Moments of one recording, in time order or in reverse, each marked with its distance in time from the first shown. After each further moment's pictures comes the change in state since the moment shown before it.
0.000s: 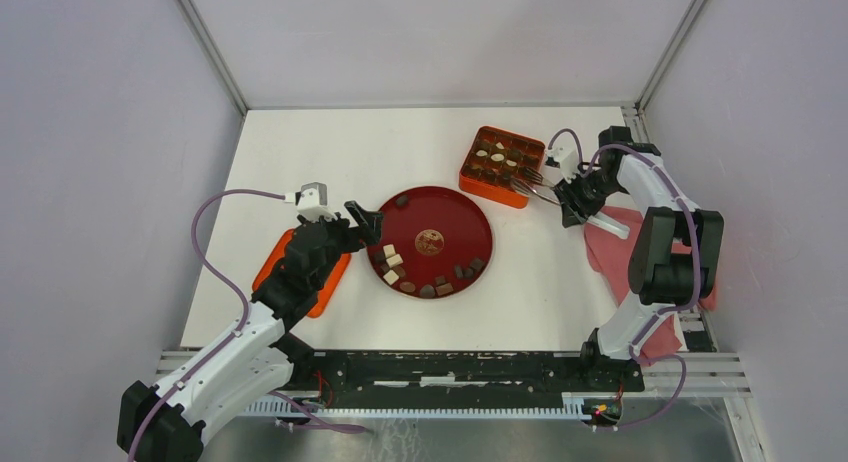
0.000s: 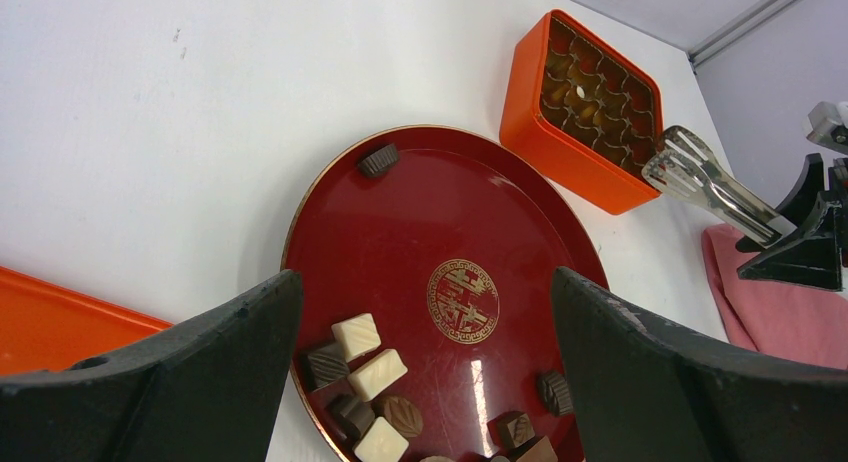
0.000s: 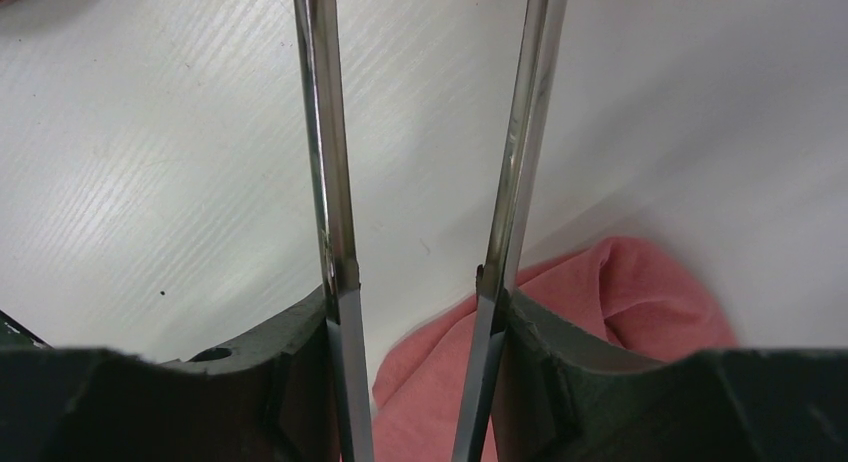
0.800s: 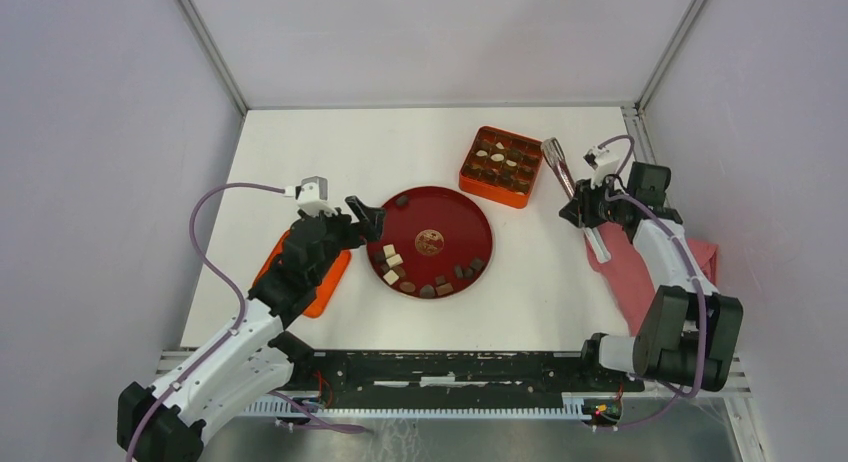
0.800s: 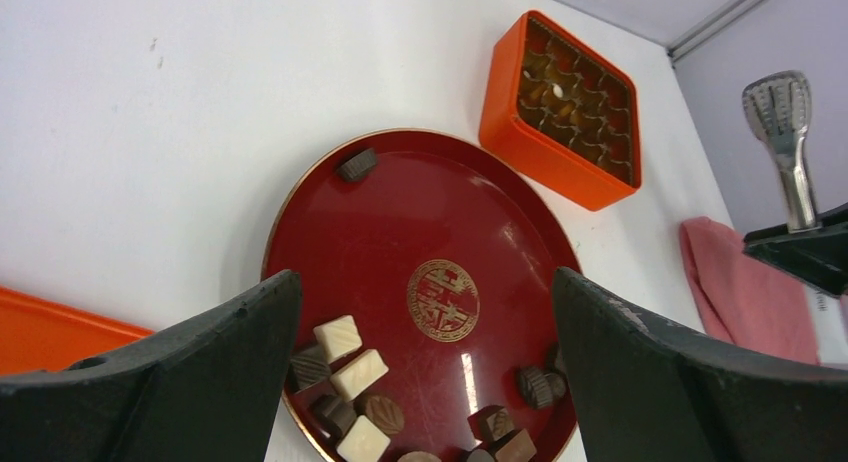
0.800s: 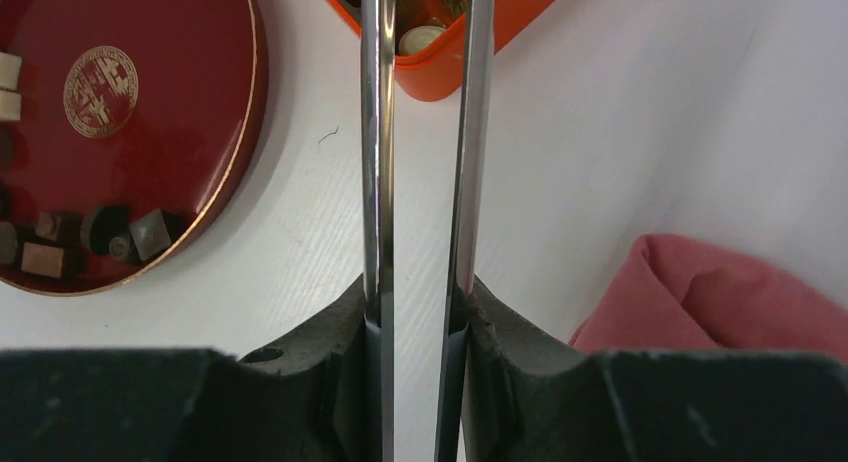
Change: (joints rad) left arm 0.000 0.014 0.043 -0.035 0.023 0.000; right arm -0.098 -0.409 -0.432 0.532 -0.265 0.463
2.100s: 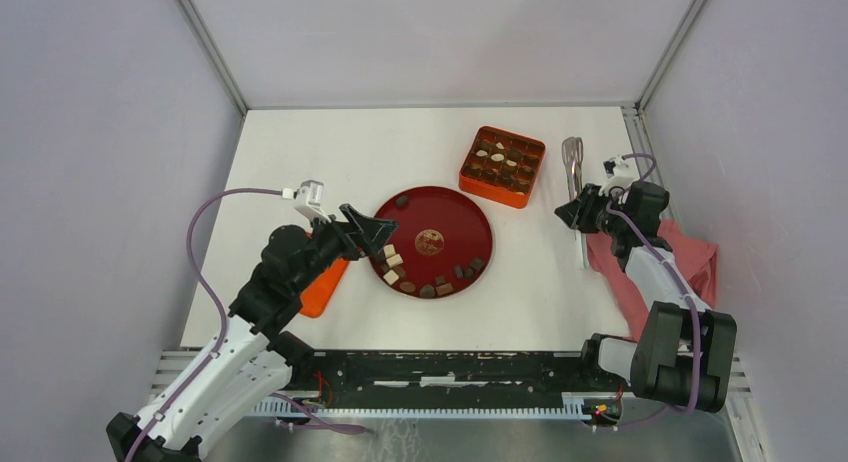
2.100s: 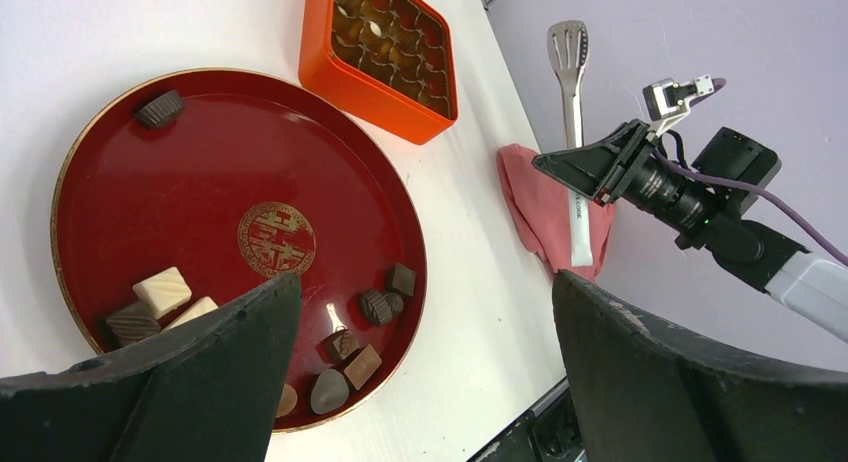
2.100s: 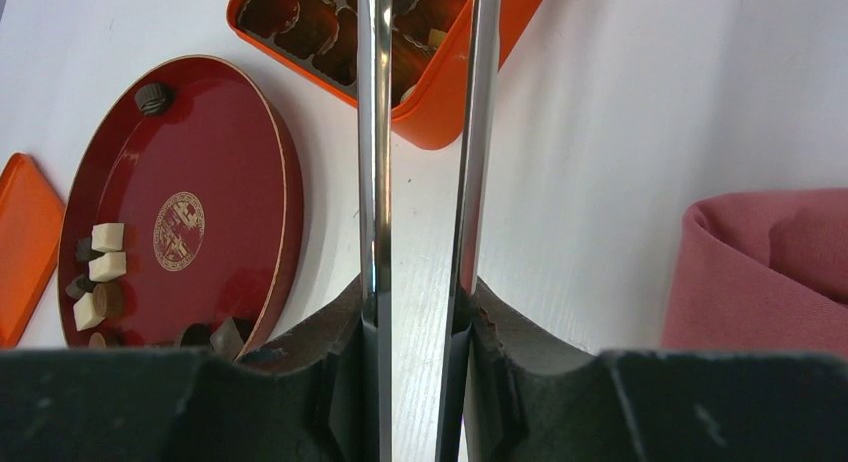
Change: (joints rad) left arm 0.000 -0.147 0.067 -0.124 0.326 -0.167; right arm -0.019 -0.130 -0.298 0.473 0.054 0.543
